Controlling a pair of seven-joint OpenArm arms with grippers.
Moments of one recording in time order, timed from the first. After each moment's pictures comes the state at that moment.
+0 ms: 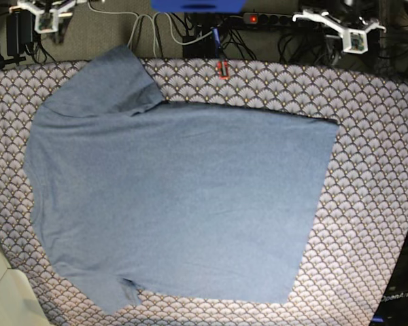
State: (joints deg) left arm 56.0 -12.8 -9.7 112.8 -11.7 -1.2 0.8; right arm -61.8 4.6 15.8 112.3 -0.5 0.5 2.1
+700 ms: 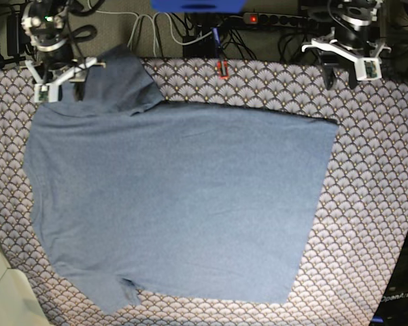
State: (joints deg) left arm 48.0 -12.9 -11.8 114.3 -19.3 -0.4 9.4; right arm -31.7 -2.6 28.8 107.3 5.9 23.7 -26.6
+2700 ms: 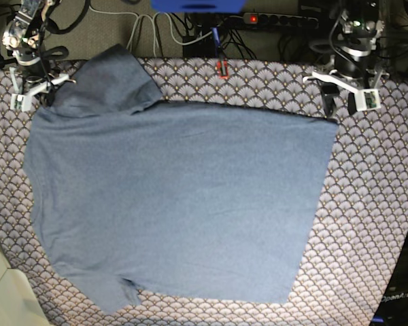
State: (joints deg) left arm 36.2 -12.2 -11.8 110.5 -19.4 -0.1 16.0; right arm -22.3 3.2 36.2 88.2 8.9 25.6 -23.9
